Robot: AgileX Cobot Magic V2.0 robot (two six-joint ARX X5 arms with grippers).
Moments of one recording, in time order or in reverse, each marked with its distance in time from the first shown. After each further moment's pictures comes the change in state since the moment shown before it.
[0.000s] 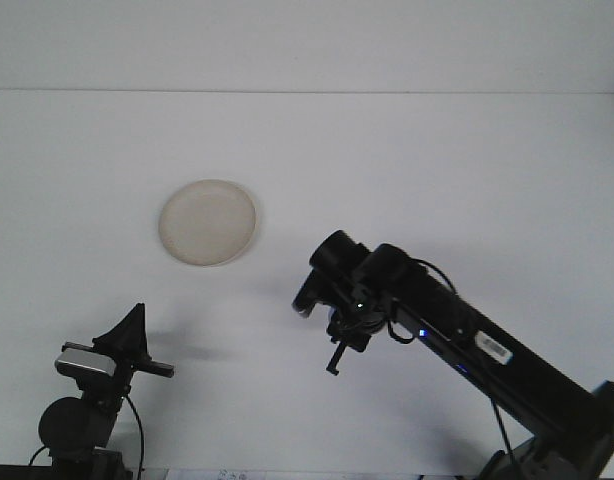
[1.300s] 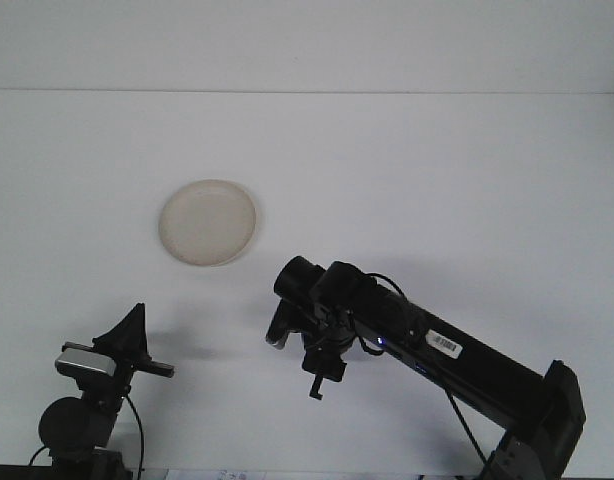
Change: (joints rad) left arm 0.000 0.000 0.000 0.000 0.000 0.000; right arm 0.111 0.108 -0.001 0.000 -0.031 -0.051
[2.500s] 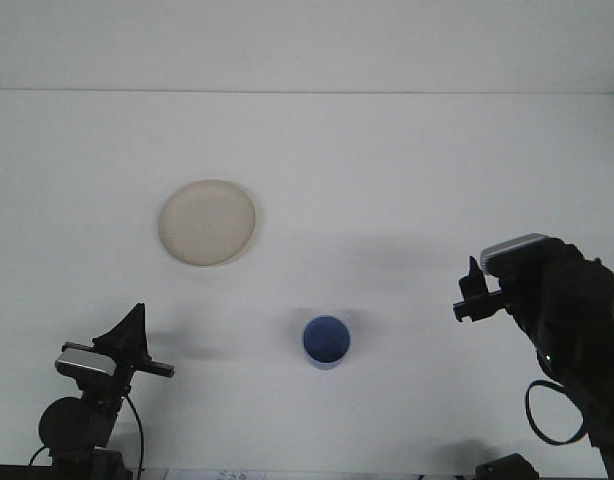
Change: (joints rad) left arm 0.000 0.000 0.000 0.000 0.000 0.000; right arm -0.633 -0.893 -0.315 0.489 0.267 0.130
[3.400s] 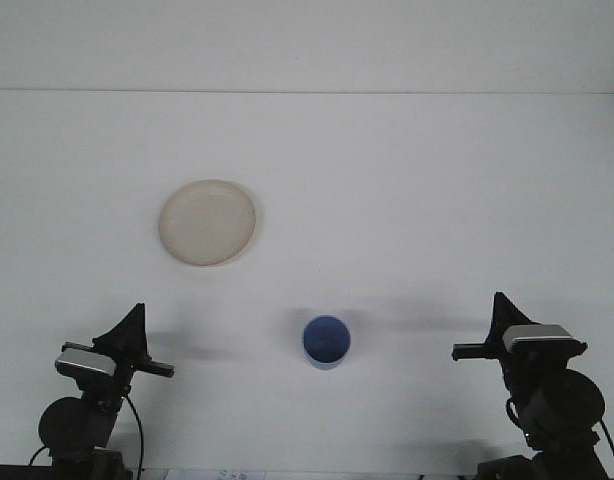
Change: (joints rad) left arm 0.000 0.000 0.000 0.000 0.000 0.000; right arm -0.087 -0.510 -0.706 0.511 -0.058 0.253
